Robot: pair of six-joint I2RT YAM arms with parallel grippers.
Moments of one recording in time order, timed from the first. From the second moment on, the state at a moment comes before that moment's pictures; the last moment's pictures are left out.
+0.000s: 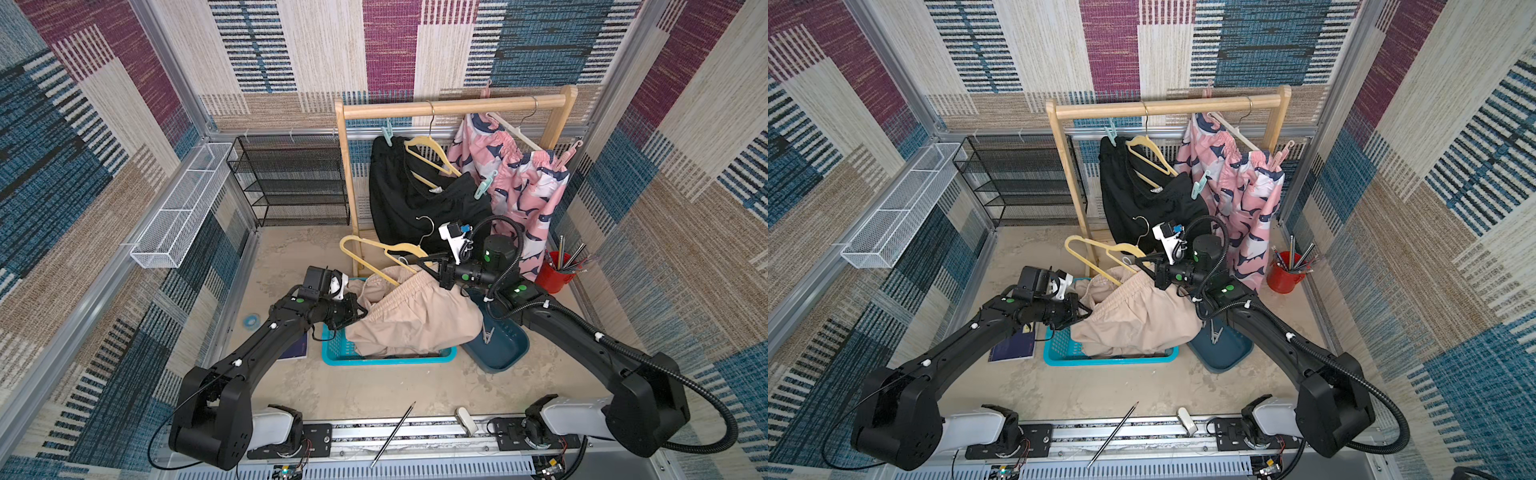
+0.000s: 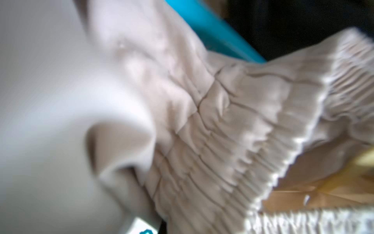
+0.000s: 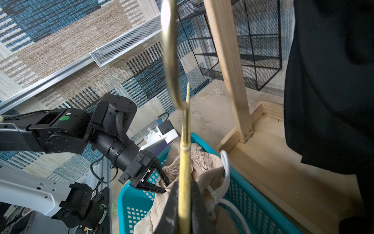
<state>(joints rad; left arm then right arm) -0.32 1.32 0.77 -0.42 0.55 -0.68 0.49 1.34 1.00 0.12 -0.64 0.29</state>
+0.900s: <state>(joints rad) -0.36 1.15 0.87 -0.49 0.39 -0.65 0.55 1.43 1.00 0.08 -0.55 0.26</state>
